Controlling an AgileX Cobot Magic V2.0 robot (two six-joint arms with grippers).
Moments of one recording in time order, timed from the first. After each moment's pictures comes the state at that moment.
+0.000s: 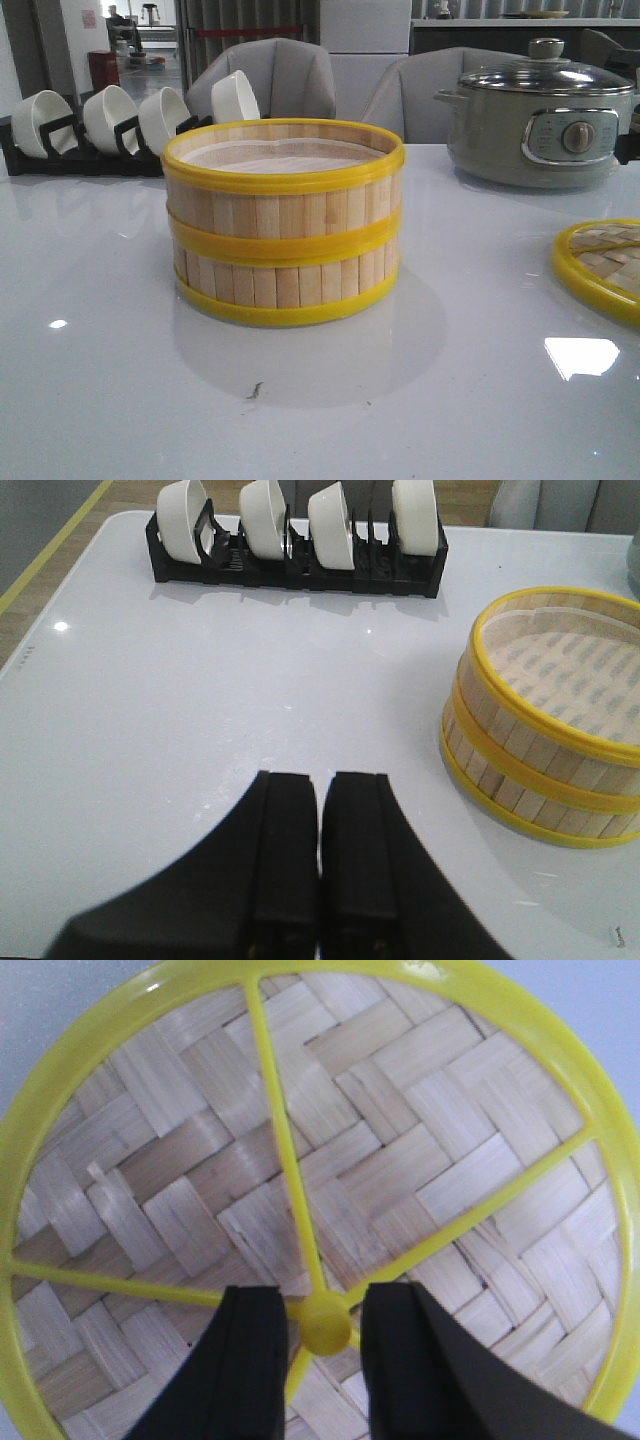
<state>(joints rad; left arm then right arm) -0.20 0.47 -0.69 0.14 0.71 -0.23 -0.14 1.90 -1.37 -0.04 0.79 0.11</state>
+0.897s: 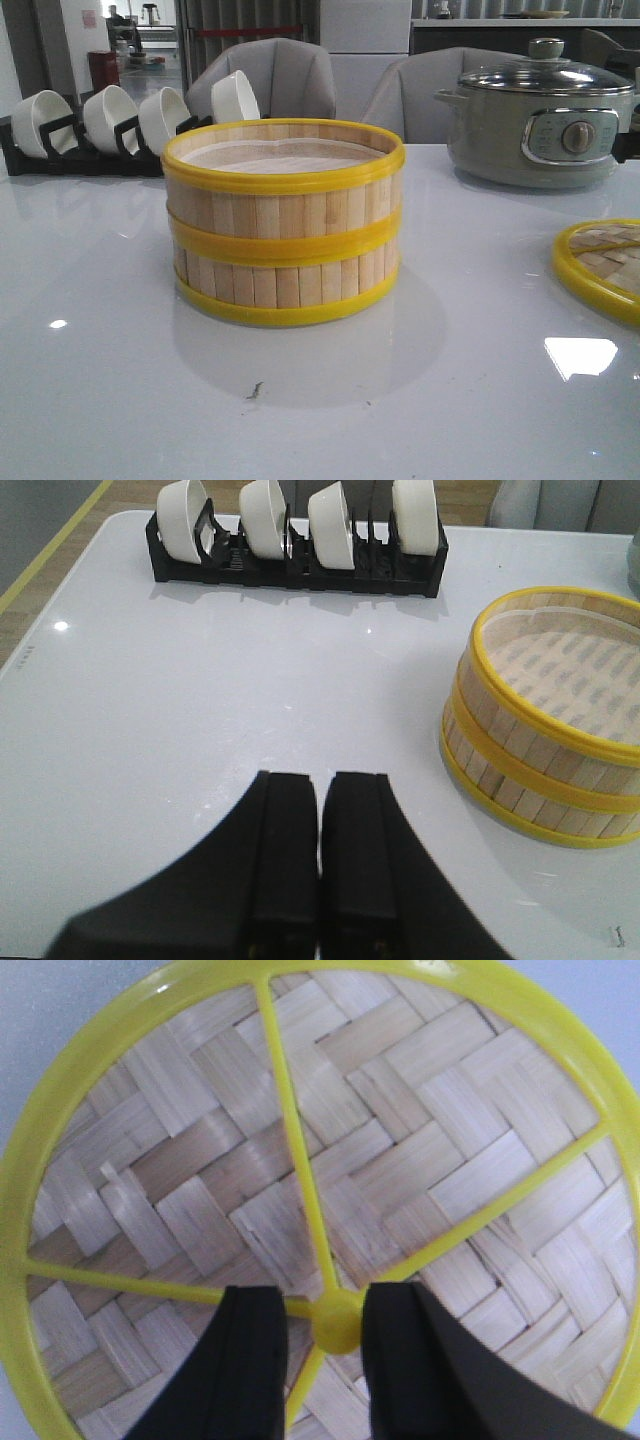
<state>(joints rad) -0.20 0.47 -0.69 0.14 0.71 -0.23 -0.14 1.90 -1.37 -0.02 0.79 0.11</state>
